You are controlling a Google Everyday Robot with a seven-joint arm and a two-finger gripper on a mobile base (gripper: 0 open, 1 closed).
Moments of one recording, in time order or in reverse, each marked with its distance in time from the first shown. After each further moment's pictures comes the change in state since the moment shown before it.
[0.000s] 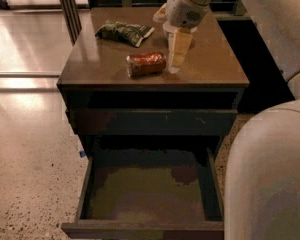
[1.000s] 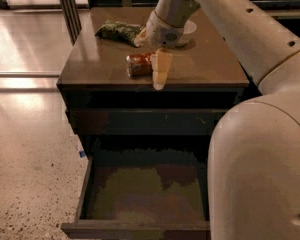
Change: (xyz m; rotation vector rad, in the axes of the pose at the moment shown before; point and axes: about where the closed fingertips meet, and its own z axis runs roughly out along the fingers) arm -0.025 0.010 0.074 -0.139 -0.046 -0.076
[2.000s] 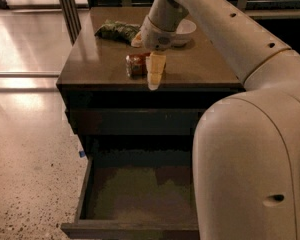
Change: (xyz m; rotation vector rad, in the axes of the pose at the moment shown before) arm 0.007 -0.024 0.025 0.014 0.030 0.007
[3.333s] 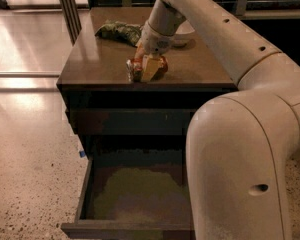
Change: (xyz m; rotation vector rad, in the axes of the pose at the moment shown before) arm 0.012 -0.011 0.016 0.004 0.009 0.032
